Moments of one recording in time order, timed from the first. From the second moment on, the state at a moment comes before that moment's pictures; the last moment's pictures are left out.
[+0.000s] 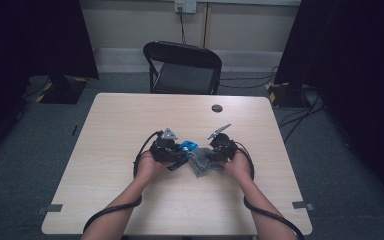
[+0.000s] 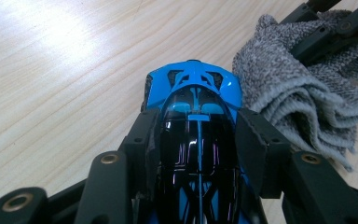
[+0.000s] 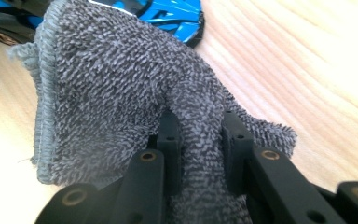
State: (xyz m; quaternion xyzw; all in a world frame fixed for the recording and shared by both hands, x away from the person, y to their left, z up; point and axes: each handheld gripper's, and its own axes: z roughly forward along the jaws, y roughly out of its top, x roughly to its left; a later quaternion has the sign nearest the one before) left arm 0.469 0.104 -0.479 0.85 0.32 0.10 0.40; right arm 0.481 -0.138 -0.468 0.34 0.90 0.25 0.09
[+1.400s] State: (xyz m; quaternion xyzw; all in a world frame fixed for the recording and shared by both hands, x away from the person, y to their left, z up) left arm 0.471 0.103 -0.476 0.85 0.34 0.09 0.40; right arm 0.478 -0.177 -0.453 0.39 0.86 0.30 0.10
